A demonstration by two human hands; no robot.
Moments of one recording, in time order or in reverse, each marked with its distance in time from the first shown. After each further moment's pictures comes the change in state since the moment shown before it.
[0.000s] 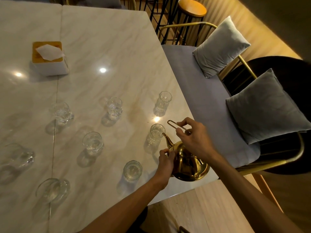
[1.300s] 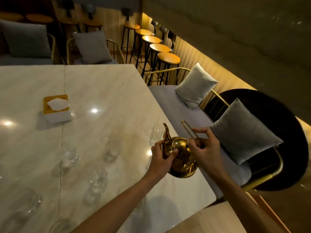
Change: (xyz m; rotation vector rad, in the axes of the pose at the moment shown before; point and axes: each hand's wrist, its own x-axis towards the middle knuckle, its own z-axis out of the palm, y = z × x) left_hand -0.063 0.133 -0.023 0.338 -0.004 0.622; right_hand -0.051 -0.065 -0.069 0.332 0.408 -0.154
